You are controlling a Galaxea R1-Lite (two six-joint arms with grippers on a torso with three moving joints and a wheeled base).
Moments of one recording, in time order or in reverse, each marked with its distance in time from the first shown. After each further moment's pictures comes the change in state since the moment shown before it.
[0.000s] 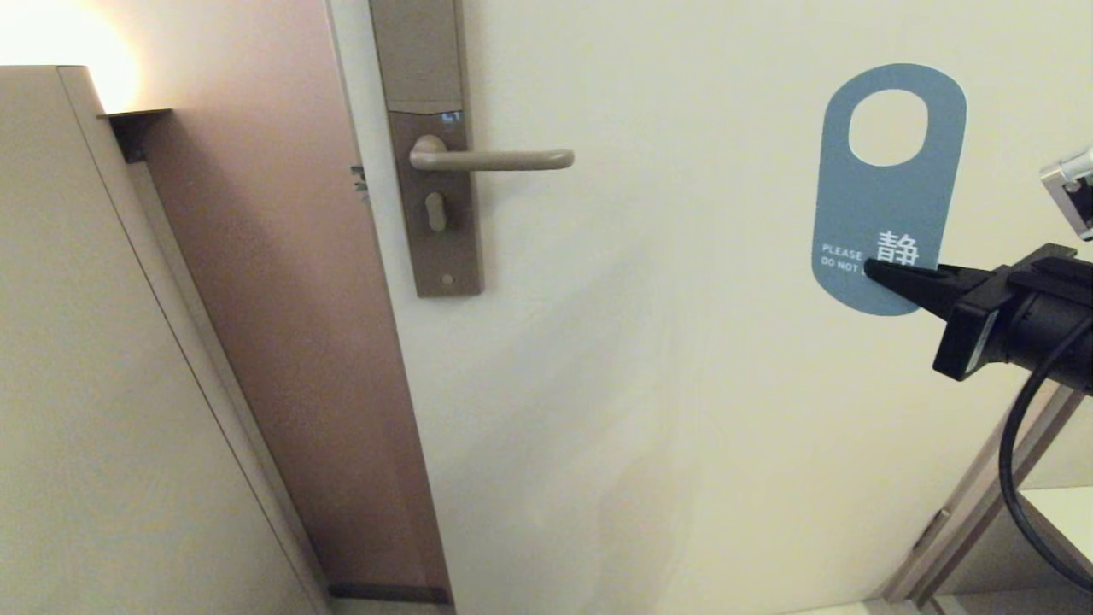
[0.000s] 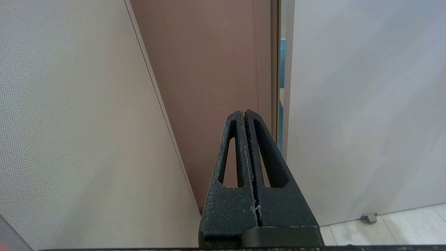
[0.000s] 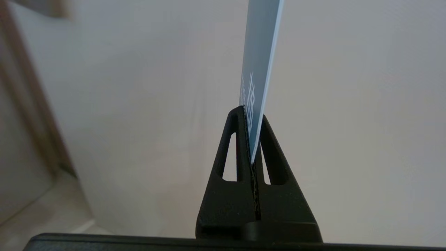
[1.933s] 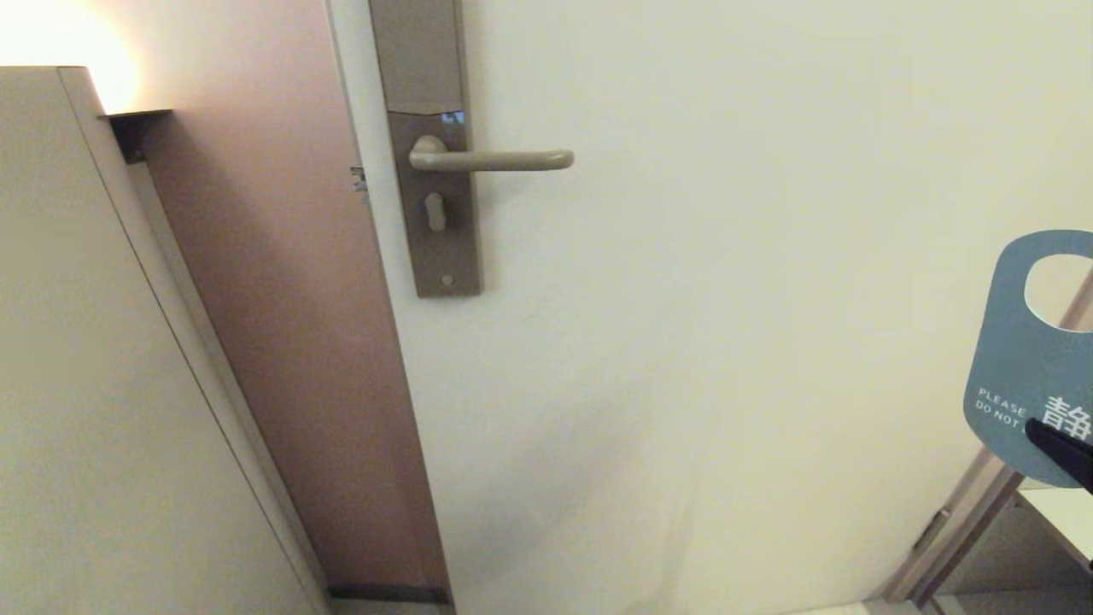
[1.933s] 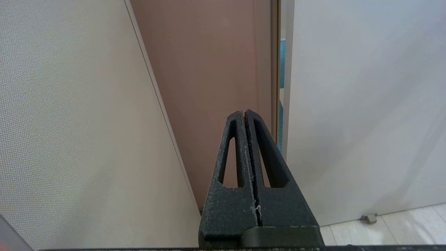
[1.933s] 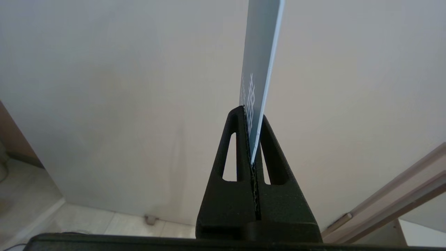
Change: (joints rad) left arm 0.000 0.000 0.000 0.000 0.000 0.000; right arm -0.257 -0.415 0.459 0.001 -0.004 0.005
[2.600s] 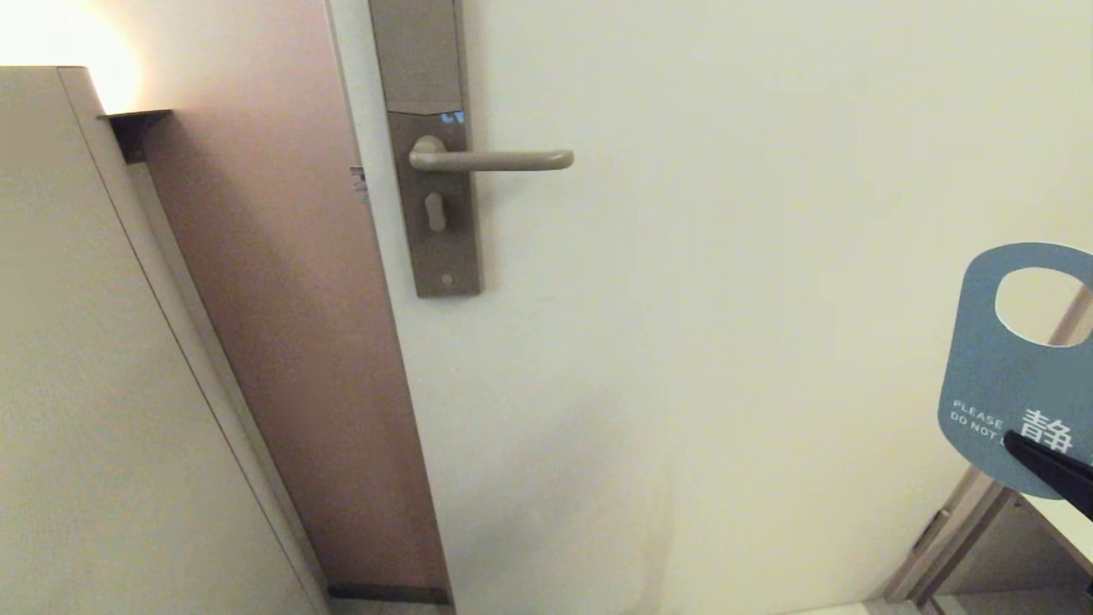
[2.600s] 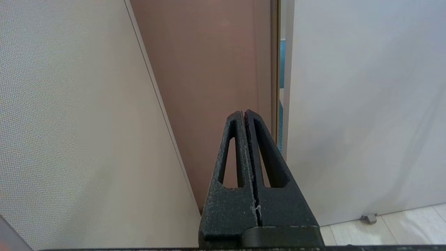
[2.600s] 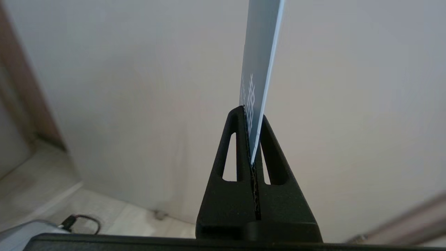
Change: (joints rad) left arm 0.000 0.001 0.000 0.000 0.000 -0.001; right arm 0.000 -0.010 0.021 -0.001 0.114 -0.042
